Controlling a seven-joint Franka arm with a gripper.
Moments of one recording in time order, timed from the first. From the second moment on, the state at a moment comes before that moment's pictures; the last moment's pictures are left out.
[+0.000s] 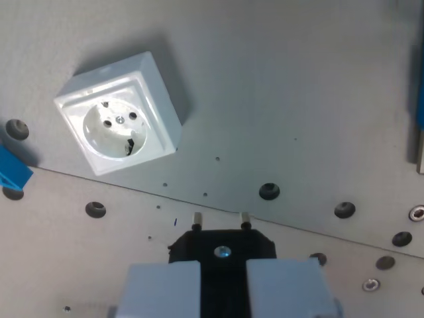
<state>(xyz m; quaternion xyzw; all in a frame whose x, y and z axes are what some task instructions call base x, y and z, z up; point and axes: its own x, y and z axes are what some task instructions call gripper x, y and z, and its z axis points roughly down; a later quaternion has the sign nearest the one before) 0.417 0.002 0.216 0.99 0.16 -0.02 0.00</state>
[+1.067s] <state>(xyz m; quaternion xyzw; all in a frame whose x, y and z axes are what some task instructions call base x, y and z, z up) 0.398 0.035 0.158 0.97 0.25 -0.03 0.01</state>
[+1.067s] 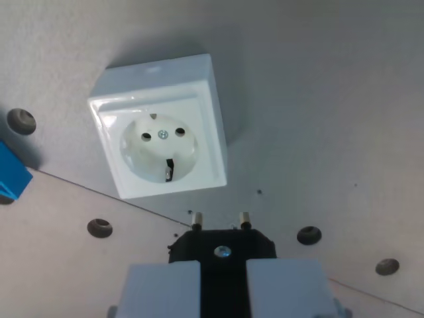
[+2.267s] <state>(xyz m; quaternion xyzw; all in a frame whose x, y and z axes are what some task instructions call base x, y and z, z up) 0.385 0.057 0.121 0.96 0.29 -0.03 0.00</state>
